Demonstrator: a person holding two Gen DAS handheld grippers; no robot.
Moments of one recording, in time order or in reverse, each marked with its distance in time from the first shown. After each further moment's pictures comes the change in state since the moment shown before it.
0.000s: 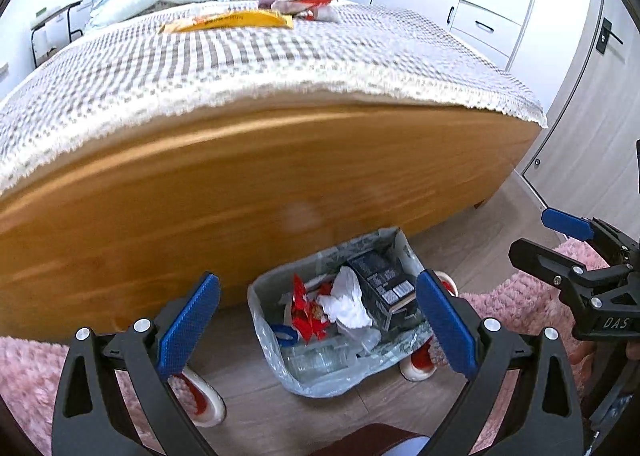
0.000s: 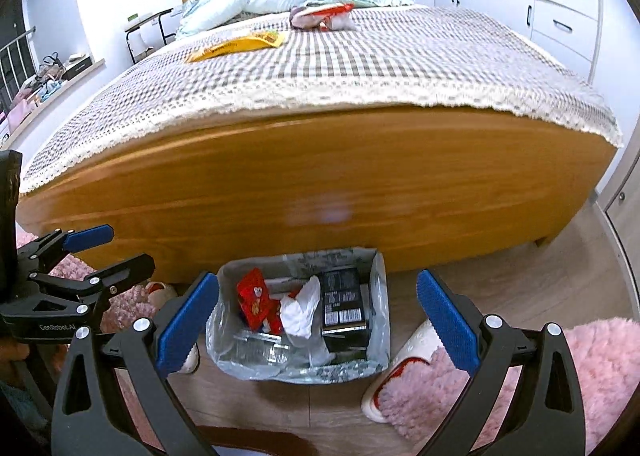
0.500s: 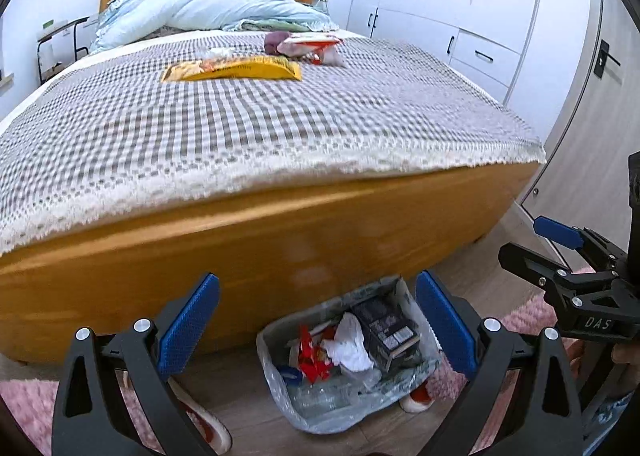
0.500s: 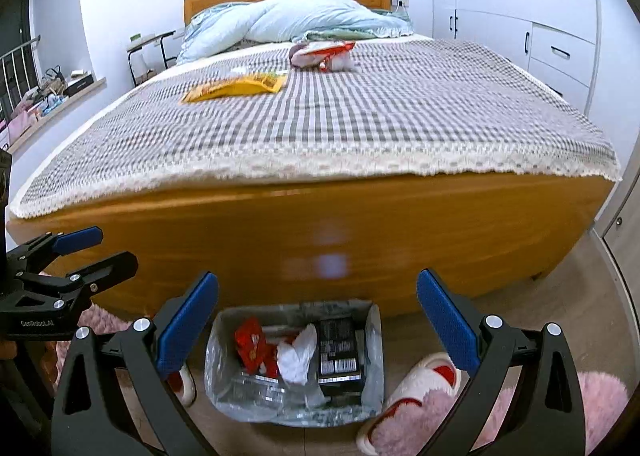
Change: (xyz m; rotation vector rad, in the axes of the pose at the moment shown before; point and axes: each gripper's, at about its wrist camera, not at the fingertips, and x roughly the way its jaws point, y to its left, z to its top) left arm -0.014 0.011 0.047 -0.013 -0.100 -0.001; right arm 0.000 -0.001 0.043 -0.008 -0.109 -0.009
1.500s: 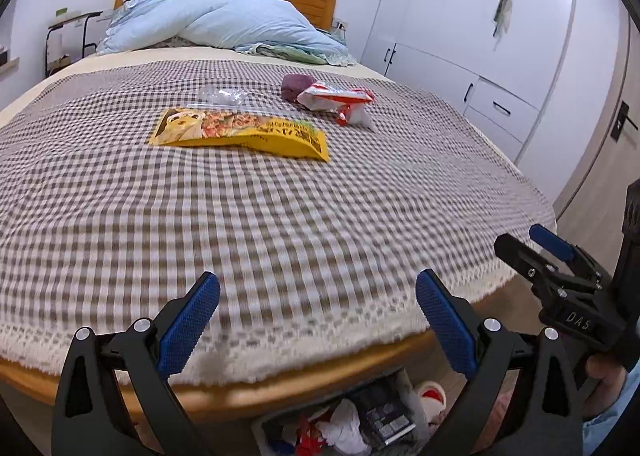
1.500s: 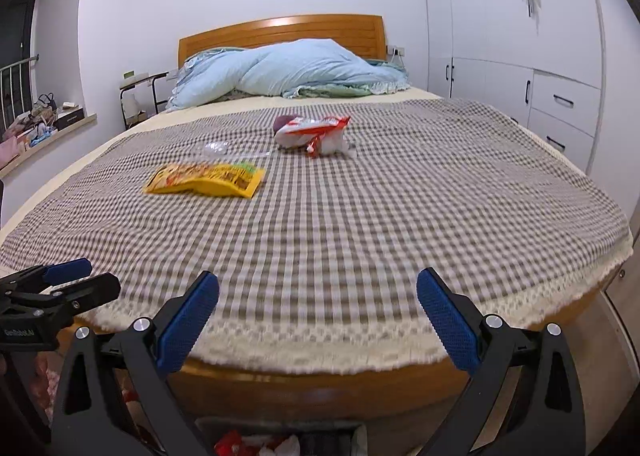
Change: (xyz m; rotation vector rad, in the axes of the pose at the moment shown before) left arm 0.052 0.039 0.102 -0.112 -0.090 -0.034; right arm 0.062 -0.011 0.110 -0.025 -0.180 -0.043
